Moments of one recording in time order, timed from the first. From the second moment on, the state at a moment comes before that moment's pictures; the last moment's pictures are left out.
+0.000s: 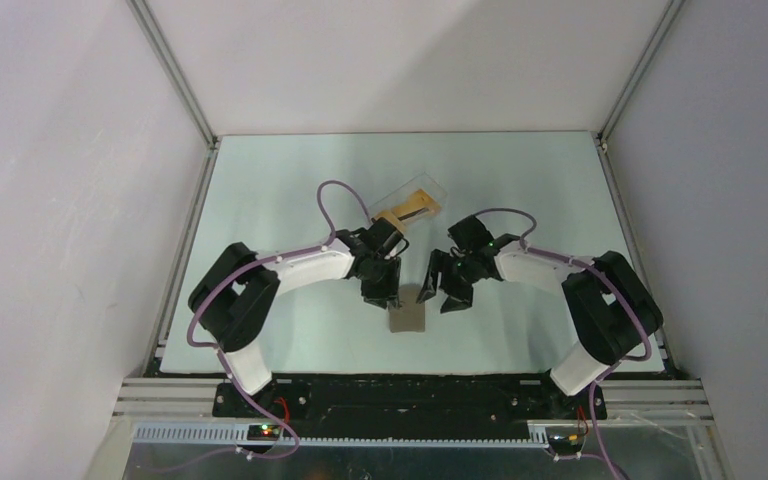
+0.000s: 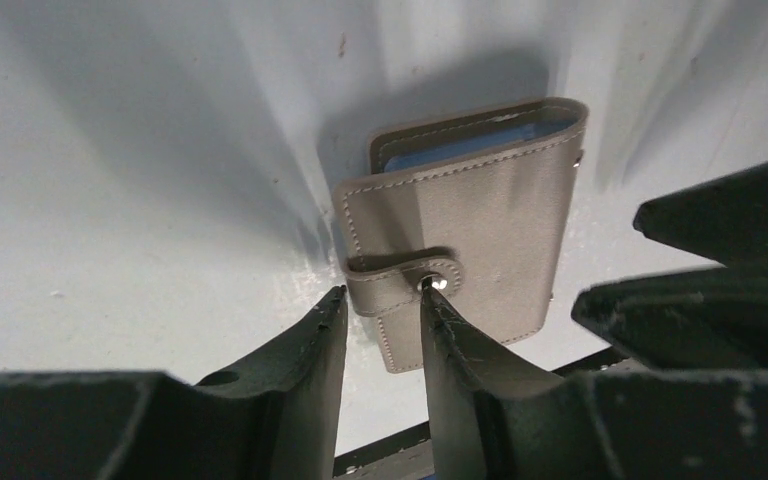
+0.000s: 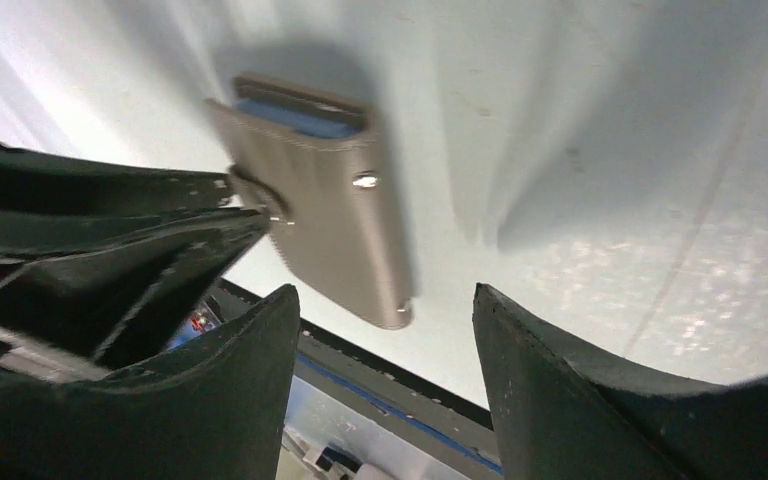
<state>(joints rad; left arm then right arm) -0.77 1.74 1.07 -0.57 0.14 -0.68 0.60 1.61 0.91 -0.44 -0.40 0.82</state>
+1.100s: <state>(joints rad) -0.67 1.68 0.94 -0.40 0.32 -0.69 0.51 1.81 0.77 0.02 -0.81 0.95</state>
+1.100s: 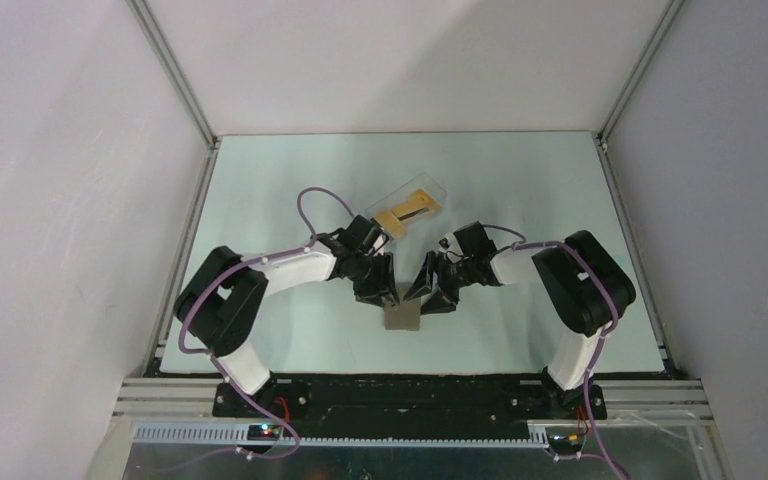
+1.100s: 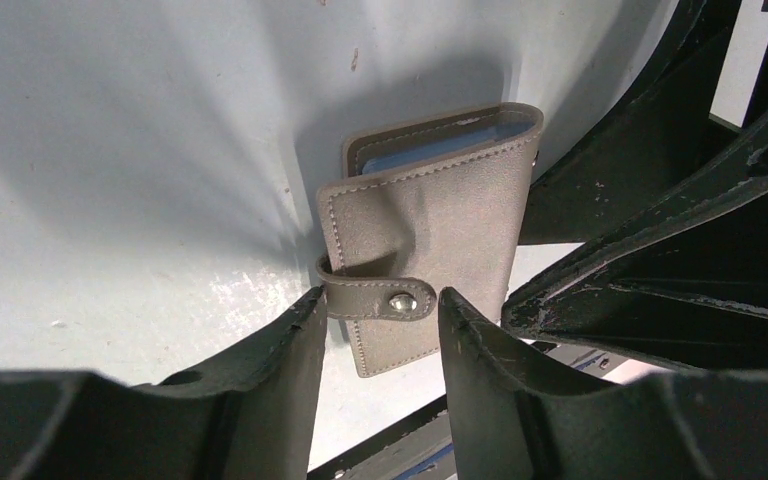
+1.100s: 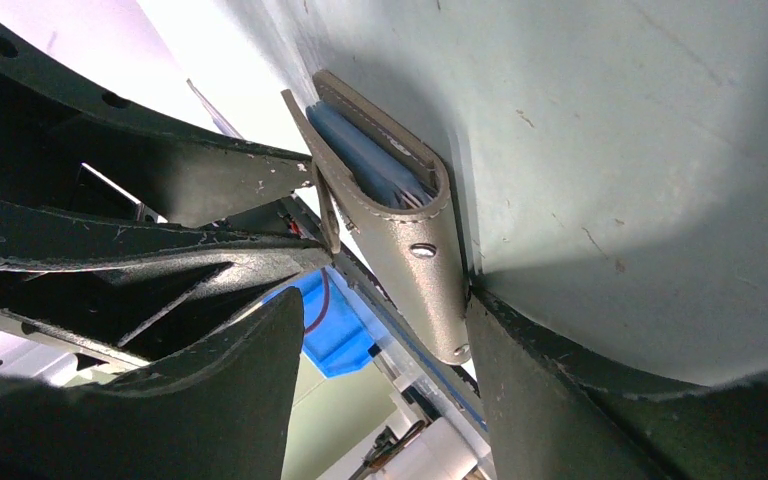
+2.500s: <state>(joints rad) -0.63 1.54 0.87 -0.34 0.31 -0.71 0.60 1.72 0.81 -0.02 -0.63 0.85</state>
